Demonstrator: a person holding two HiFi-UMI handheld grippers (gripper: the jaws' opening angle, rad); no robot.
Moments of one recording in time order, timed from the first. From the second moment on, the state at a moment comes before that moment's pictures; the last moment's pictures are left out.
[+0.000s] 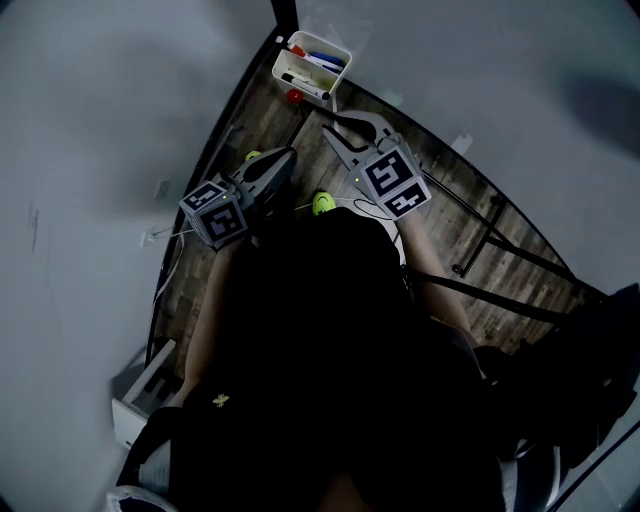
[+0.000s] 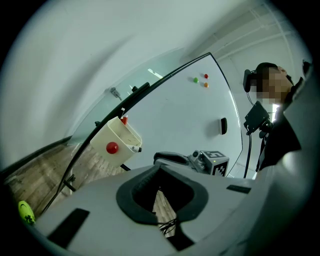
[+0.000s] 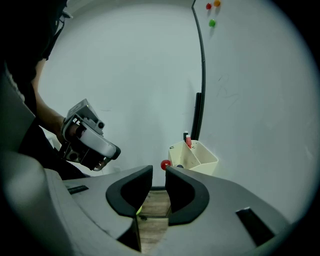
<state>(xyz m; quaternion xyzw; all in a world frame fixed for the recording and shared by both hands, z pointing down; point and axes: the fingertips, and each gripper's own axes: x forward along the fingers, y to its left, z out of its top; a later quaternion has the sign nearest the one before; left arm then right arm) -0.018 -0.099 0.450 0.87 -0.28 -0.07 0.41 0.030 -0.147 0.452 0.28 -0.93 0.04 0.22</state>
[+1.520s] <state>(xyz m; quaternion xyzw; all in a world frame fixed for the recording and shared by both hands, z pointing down) -0.022 -0.151 0.448 0.87 -0.25 -0.08 0.42 0.006 -0.203 0.491 0.19 -0.88 -0.15 0.40</state>
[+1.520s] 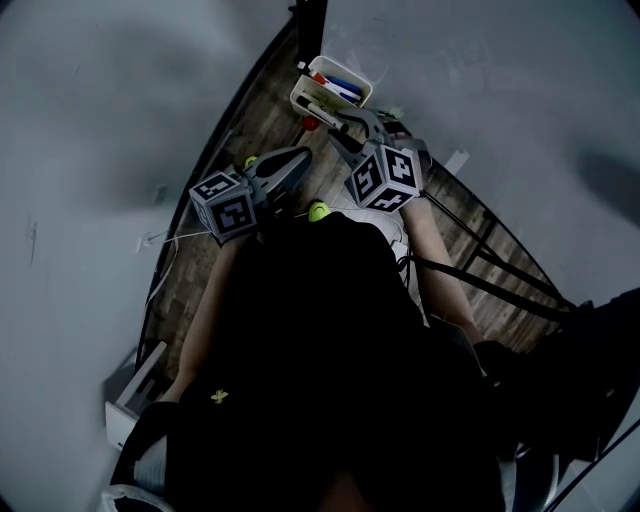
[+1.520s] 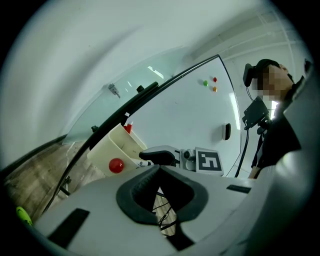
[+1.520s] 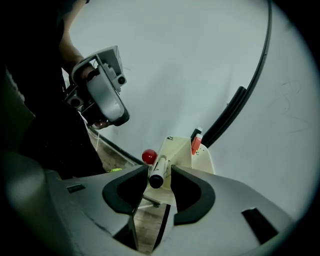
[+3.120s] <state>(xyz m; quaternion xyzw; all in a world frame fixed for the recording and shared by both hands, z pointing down) -0.011 -0.140 0.441 0.88 -0.24 -0.07 0.40 0.016 -0.198 0.448 0.25 -0.92 -0.06 0.28</state>
